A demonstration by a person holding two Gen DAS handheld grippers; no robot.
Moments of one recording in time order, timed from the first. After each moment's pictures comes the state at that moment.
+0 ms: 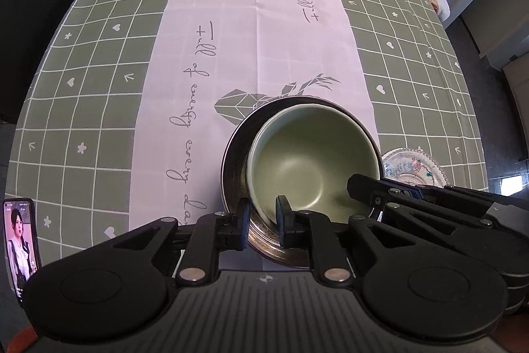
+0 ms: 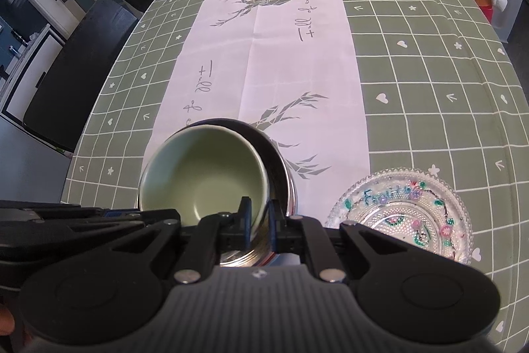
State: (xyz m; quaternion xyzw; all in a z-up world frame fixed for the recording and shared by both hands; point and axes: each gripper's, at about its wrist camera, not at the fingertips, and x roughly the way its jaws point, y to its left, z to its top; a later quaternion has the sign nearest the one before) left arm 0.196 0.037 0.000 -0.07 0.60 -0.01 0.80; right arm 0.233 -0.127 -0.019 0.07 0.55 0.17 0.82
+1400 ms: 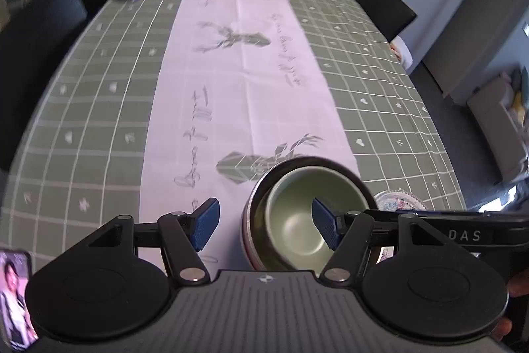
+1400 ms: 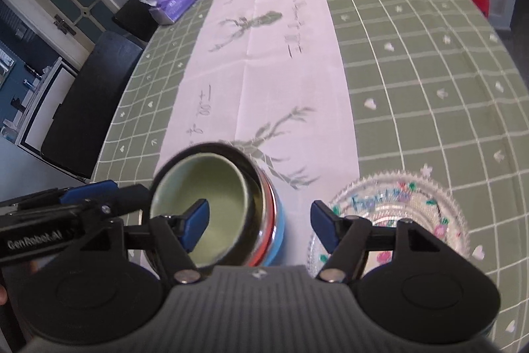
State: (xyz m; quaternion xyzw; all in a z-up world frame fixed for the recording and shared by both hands) left arm 0.182 0.081 0.007 -0.11 0.49 -0.07 0.86; right arm 0.234 -0.167 -0.031 0.15 0.53 0.18 0.81
